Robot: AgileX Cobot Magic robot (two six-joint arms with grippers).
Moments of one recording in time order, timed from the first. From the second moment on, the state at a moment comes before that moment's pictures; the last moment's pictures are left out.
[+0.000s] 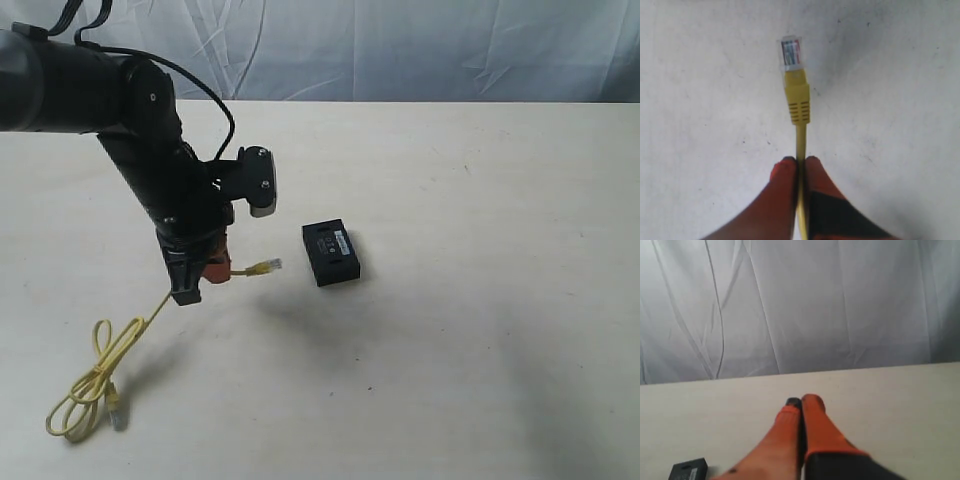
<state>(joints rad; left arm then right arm) -0.49 1.91 -1.23 -0.24 0.85 1.13 0.15 0.45 -0.19 0.05 -0.09 0.05</state>
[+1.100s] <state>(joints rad) -0.39 1.91 -1.23 -0.26 0.83 1.05 0.42 2.15 -1.50 0.72 0.62 -0.59</state>
